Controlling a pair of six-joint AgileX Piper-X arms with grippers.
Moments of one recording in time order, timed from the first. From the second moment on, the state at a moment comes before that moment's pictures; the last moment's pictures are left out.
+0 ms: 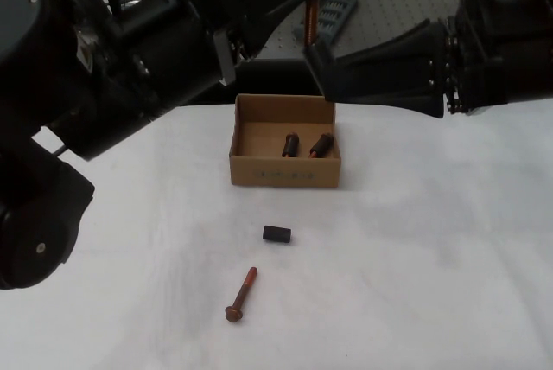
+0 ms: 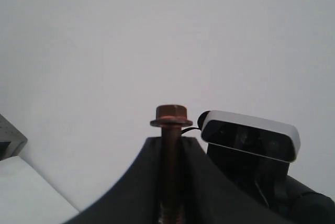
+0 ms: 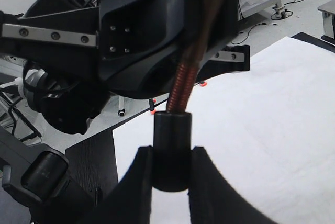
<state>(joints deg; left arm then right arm) -30.8 79.1 -43.5 -63.5 31.4 -51.2 30.5 71.6 -57.3 14.3 -56.3 5.6</state>
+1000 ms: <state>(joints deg) -31.8 79.4 -43.5 -64.0 32.3 -51.2 30.1 71.3 -57.3 13.9 -55.0 6.4</state>
